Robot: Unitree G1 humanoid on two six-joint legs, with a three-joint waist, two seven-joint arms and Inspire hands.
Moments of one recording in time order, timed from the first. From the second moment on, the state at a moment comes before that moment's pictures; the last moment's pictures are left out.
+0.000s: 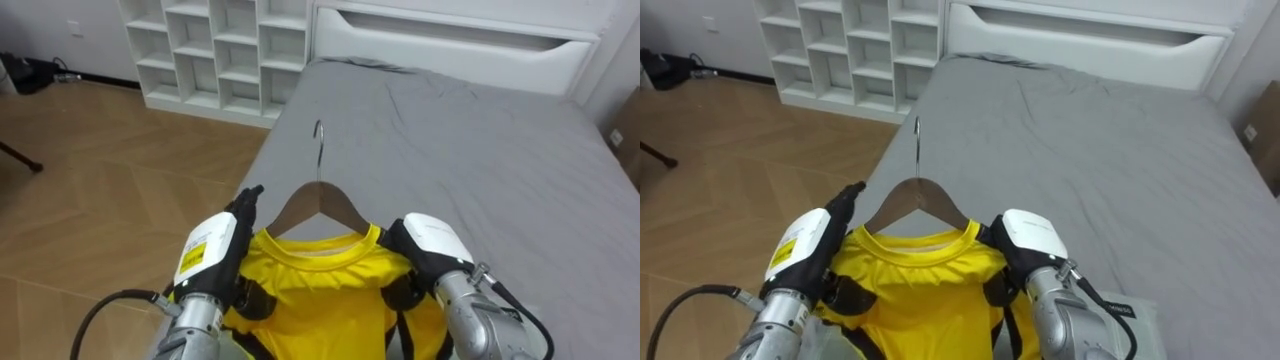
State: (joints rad) left arm -0.09 0.17 -0.20 0.11 0.71 0.14 0.11; right arm -0.32 -0.21 0.26 0.46 -0.83 0.09 0.02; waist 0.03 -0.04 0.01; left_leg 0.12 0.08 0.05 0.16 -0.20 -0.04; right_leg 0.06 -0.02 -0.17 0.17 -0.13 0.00
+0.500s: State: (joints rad) left arm -0.09 0.18 -0.20 0.12 0.71 0.14 0.10; right arm -0.32 -0.21 0.26 0.46 -0.83 0.09 0.04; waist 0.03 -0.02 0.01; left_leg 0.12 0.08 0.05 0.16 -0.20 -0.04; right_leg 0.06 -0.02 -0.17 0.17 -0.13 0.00
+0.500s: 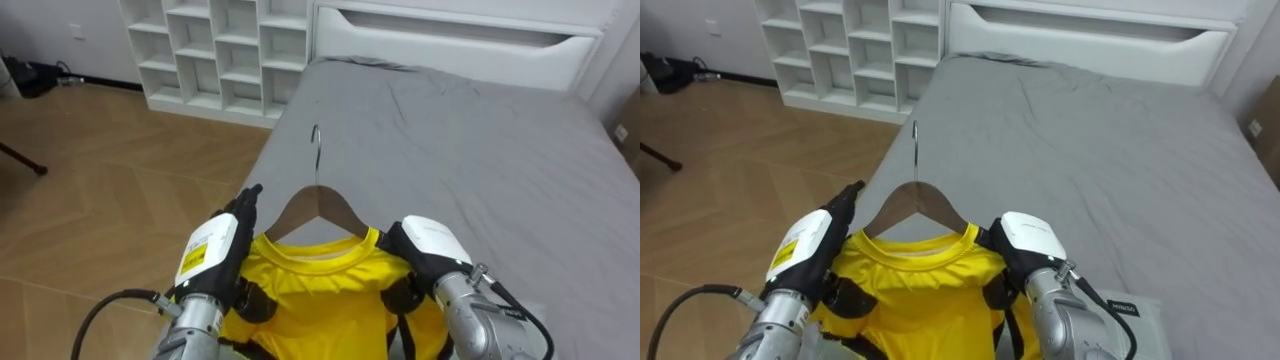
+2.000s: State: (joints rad) left arm 0.19 0.31 0.15 0.34 0.42 0.12 -0.06; right arm -0.14 -0.40 -0.07 0.42 -0.73 0.06 -0.07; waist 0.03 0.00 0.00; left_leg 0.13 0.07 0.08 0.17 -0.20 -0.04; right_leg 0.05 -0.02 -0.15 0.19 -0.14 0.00
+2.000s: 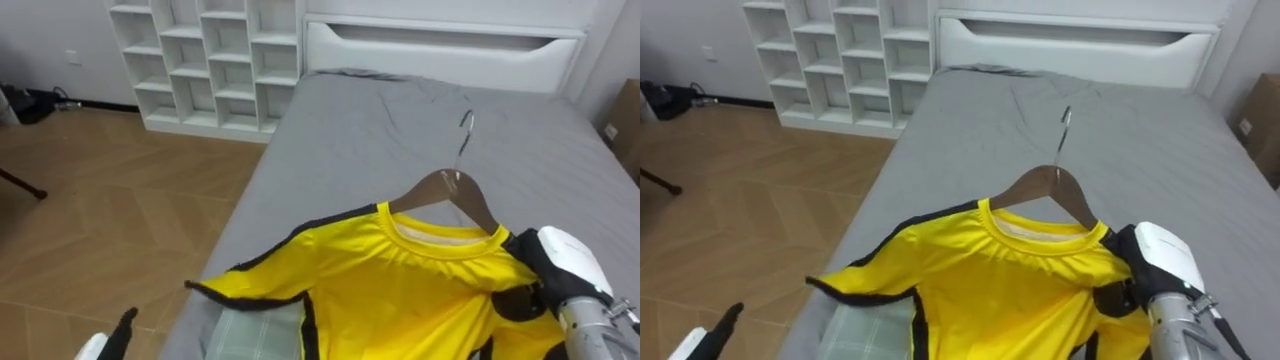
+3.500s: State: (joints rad) left arm 0.29 0.26 0.19 1.11 0.12 0.12 -0.07; right arm 0.07 -0.39 -0.13 -0.02 -0.75 0.10 -0.13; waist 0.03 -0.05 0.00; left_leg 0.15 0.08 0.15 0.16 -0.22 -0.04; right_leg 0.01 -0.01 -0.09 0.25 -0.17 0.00
